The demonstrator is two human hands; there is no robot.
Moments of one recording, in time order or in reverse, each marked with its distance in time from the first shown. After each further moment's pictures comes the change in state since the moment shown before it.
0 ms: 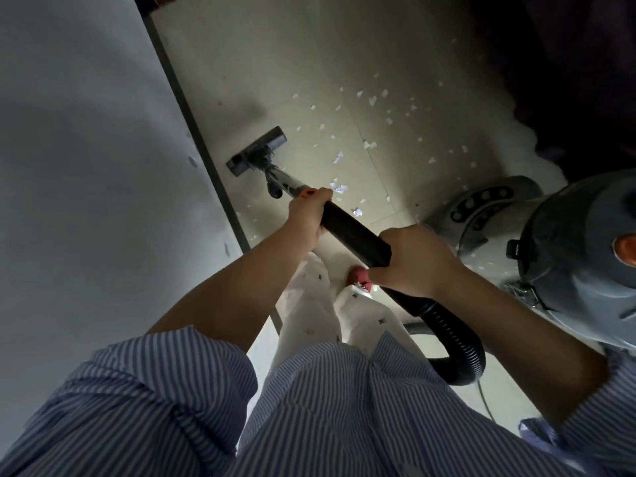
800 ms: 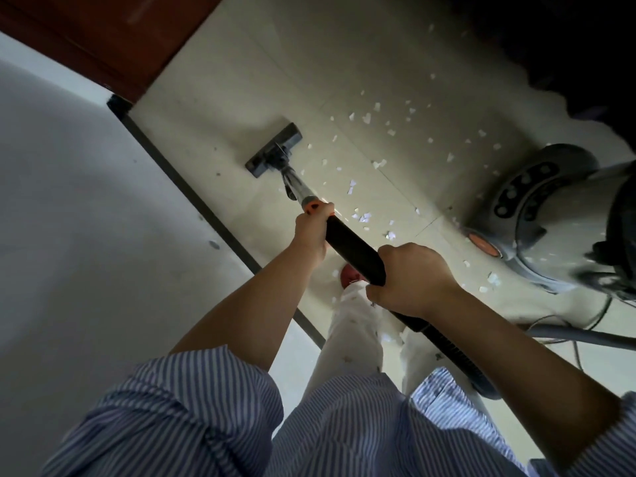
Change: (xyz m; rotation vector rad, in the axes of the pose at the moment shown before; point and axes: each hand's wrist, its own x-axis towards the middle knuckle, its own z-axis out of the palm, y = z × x) left_hand 0.112 0.124 0.007 0.359 -0.054 0.012; right_hand 0.137 -0.048 -0.031 0.165 0.051 0.200
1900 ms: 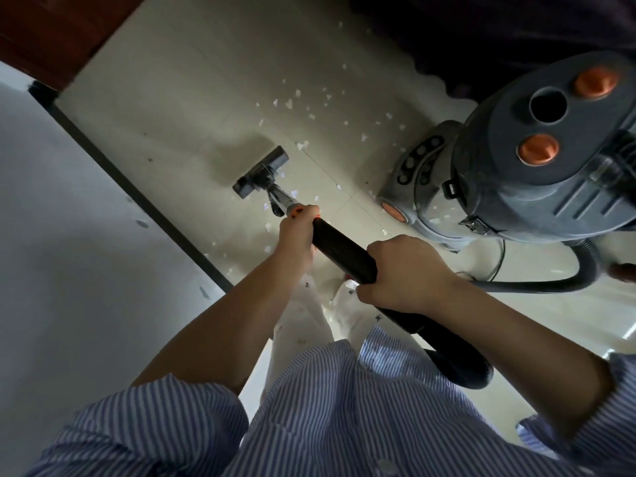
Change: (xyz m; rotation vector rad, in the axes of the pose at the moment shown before) left_hand -0.147 -0.150 0.124 0.024 -0.033 0.043; right_hand -0.200 0.134 0.016 -0.031 0.050 -0.021
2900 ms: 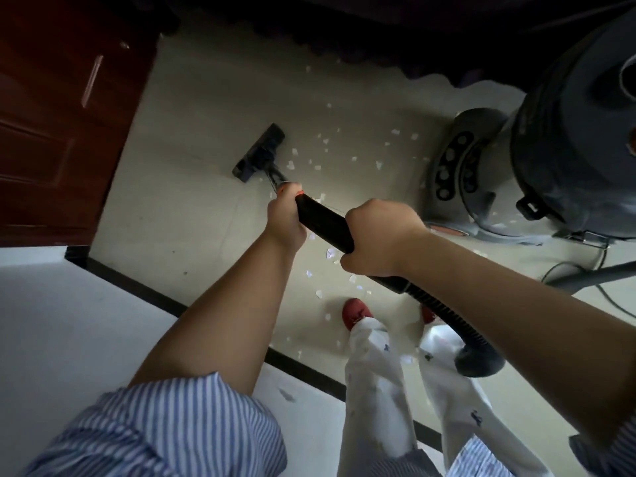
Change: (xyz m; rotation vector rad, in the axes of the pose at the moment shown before) left_hand 0.168 0.182 0.035 0.140 -0.192 0.156; right_hand 0.207 -0.005 -0.072 0.121 0.174 0.143
